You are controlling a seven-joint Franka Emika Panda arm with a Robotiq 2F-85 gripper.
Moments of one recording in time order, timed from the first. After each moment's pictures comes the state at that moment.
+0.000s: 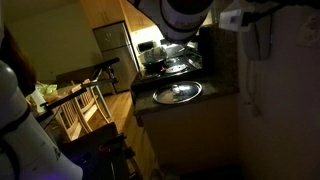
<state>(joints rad) 0.67 0.46 -1.10 -2.23 -0.01 3.45 0.50</state>
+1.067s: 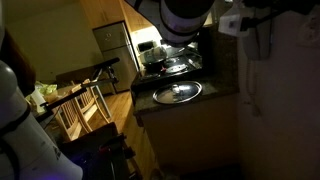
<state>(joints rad) 0.67 0.47 -1.10 -2.24 -0.01 3.45 0.50</state>
